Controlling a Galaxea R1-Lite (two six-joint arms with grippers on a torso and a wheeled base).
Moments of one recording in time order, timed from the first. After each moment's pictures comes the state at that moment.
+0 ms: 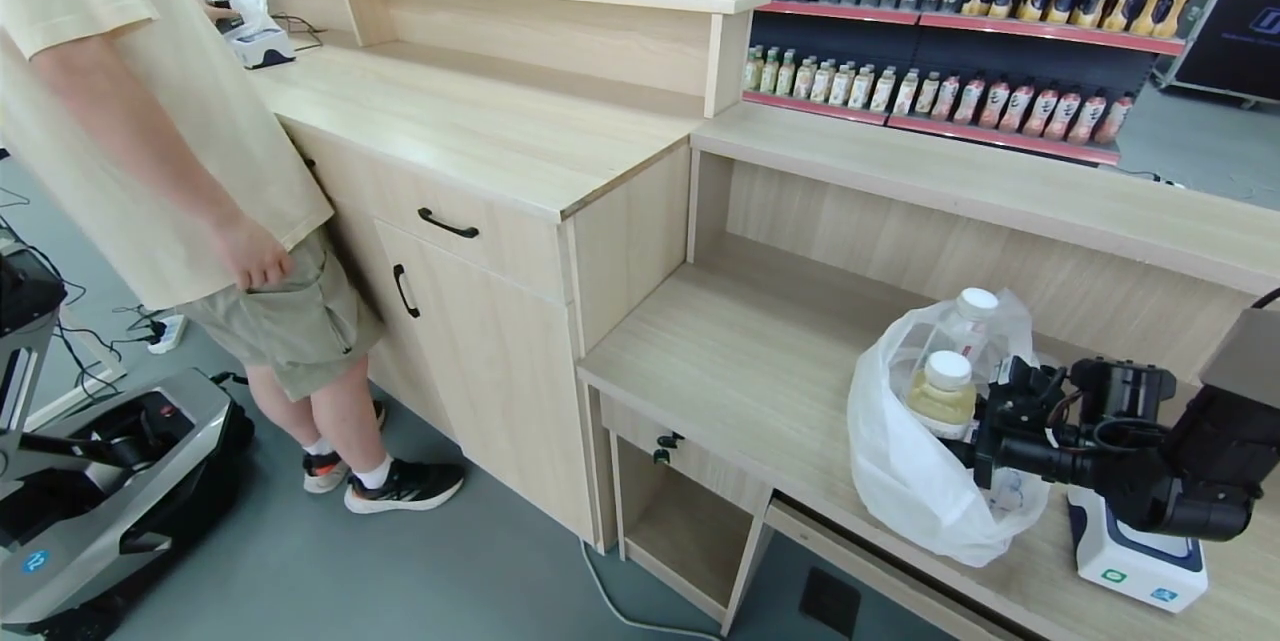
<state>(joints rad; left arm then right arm) 0.00 0.00 0.00 0.00 0.01 0.01 -0.22 2.35 -0.80 -1.11 1.05 -0.67</state>
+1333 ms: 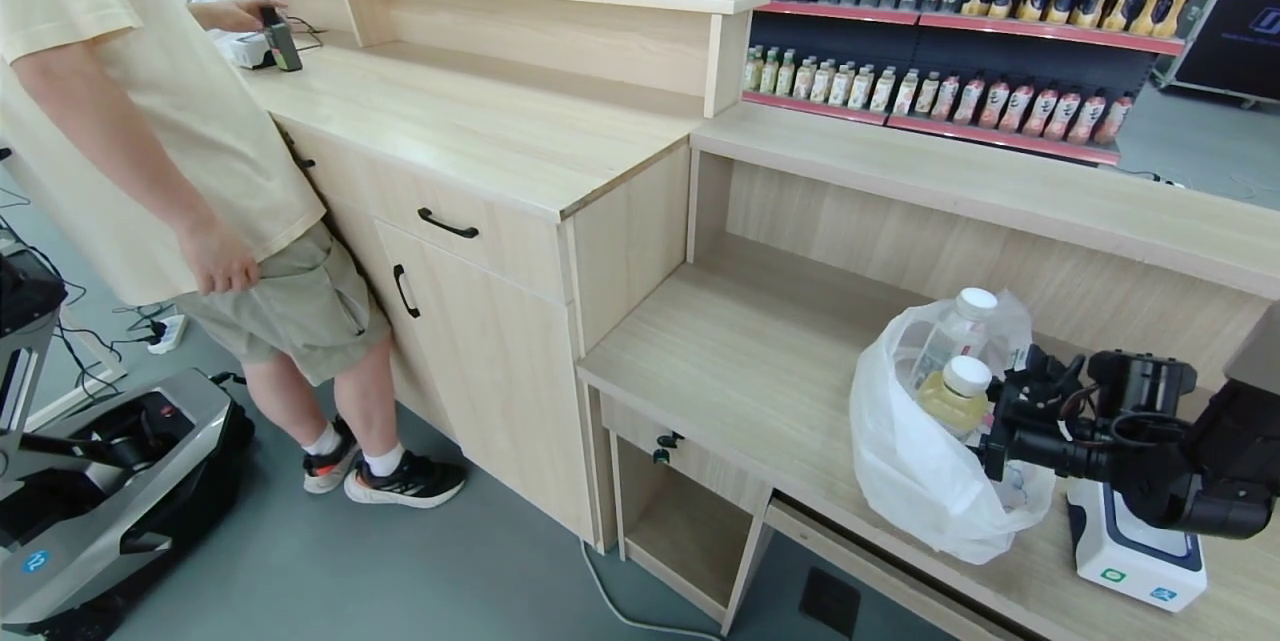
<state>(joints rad) 0.00 0.00 0.00 0.00 0.01 0.01 -0.24 2.30 -0.77 -1.11 1.05 -0.60</state>
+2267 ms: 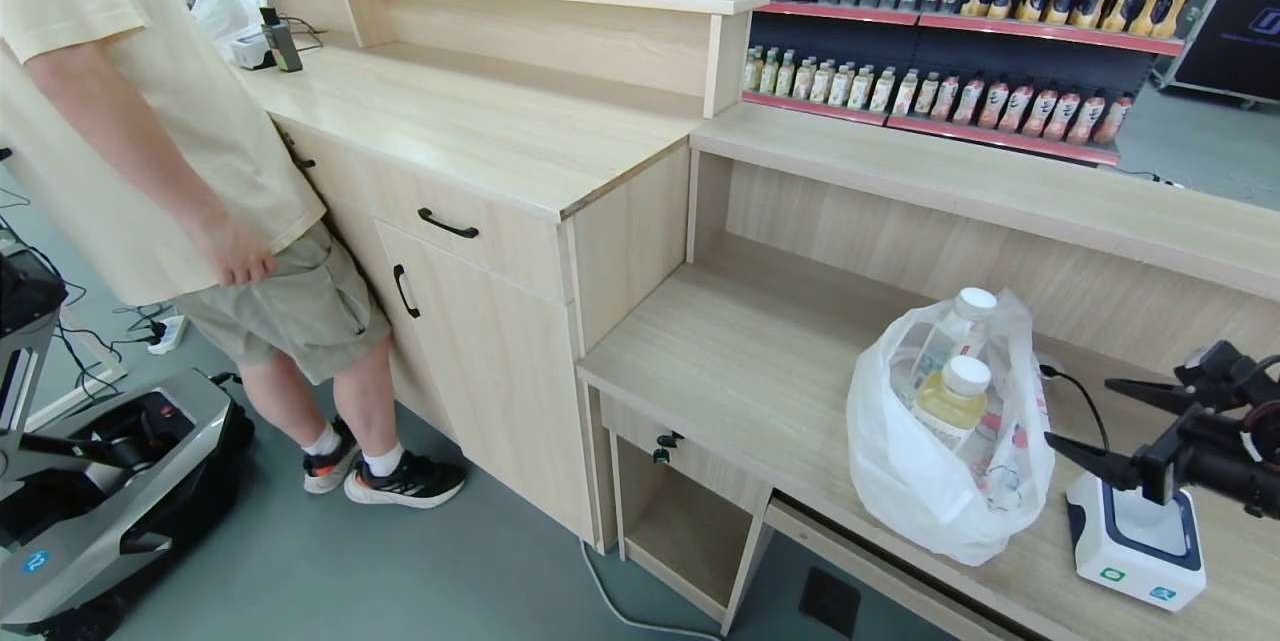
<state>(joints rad) 0.00 0.00 0.00 0.00 0.01 0.01 -0.51 1.88 -0.46 -1.01 0.84 -0.67</state>
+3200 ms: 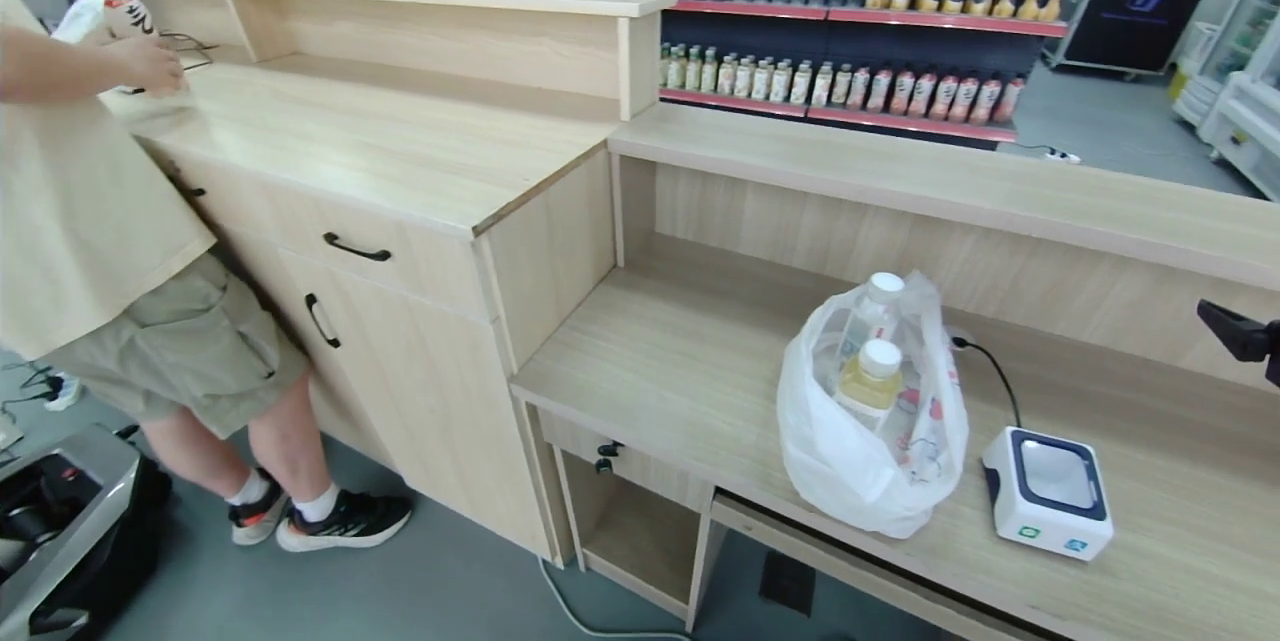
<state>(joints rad) 0.00 0.00 0.00 0.00 0.01 0.01 -0.49 1.49 -0.53 -0.92 0.23 -0.33</state>
